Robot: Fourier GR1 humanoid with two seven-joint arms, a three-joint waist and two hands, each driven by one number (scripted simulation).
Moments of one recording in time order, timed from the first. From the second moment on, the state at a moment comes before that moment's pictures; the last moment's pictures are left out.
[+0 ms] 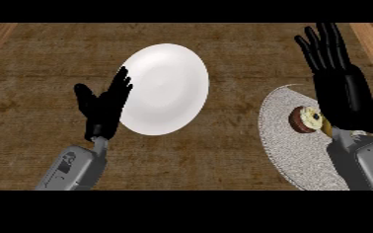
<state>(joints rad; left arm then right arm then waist) -0.28 0.25 -0.32 -1.37 0.38 0.37 0.16 -0.32 -0.44 0.18 -1.64 -0.42 -0.20 -0.19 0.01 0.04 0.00</state>
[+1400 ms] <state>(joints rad) -0.05 0.42 -0.19 -1.35 0.27 0.15 -0.17 -0.03 -0.68 0.04 -1.51 -0.32 0.22 -0.39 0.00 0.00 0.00</state>
